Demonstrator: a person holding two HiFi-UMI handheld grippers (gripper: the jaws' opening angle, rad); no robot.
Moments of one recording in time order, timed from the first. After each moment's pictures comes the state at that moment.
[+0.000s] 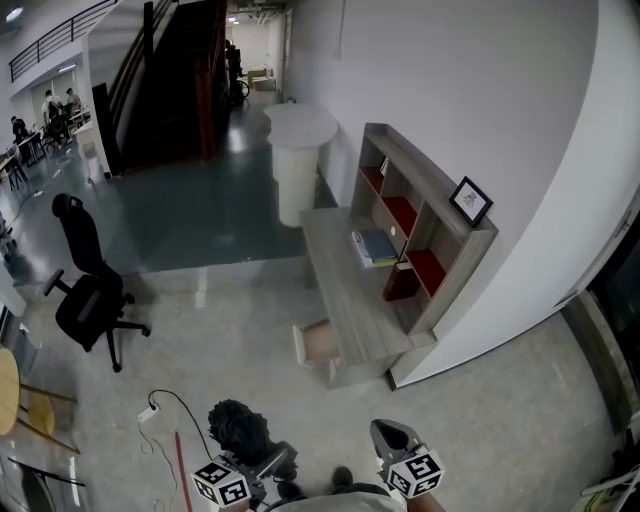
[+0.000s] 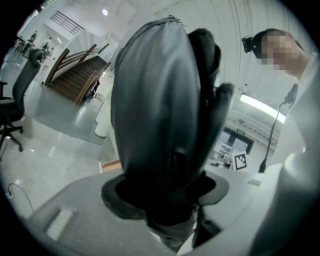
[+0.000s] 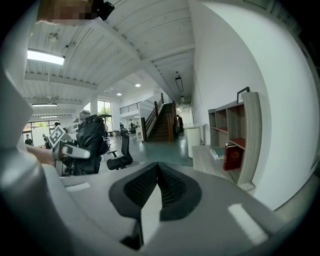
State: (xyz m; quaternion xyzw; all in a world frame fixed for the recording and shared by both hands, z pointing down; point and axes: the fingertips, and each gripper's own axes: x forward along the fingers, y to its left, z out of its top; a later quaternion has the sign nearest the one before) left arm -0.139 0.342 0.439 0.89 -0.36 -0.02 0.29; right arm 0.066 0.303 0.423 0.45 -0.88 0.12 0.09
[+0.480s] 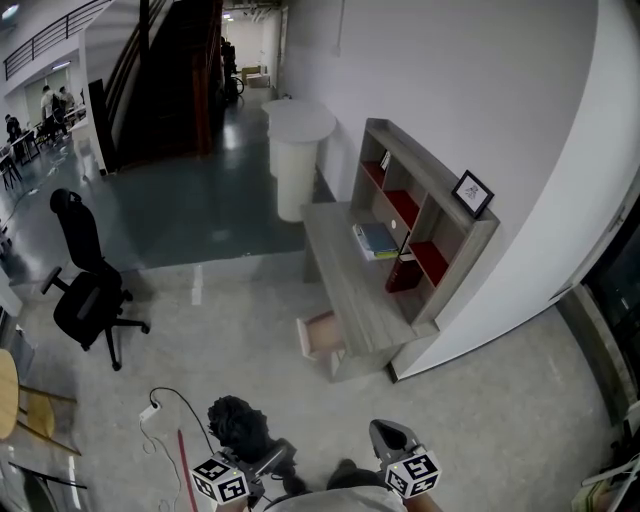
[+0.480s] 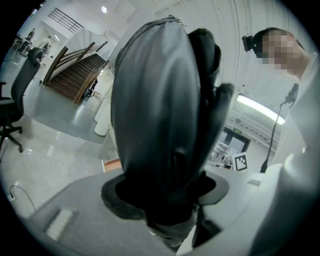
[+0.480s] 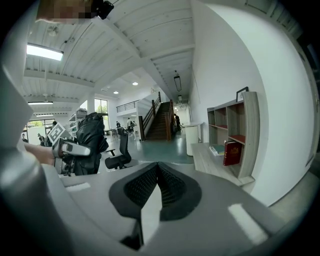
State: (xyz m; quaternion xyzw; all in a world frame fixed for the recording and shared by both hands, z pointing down) left arm -0.186 0.364 0.446 0.89 -0.35 -0.01 0.29; right arm 0.021 0.336 0.436 0.47 -0.87 0.13 0.10
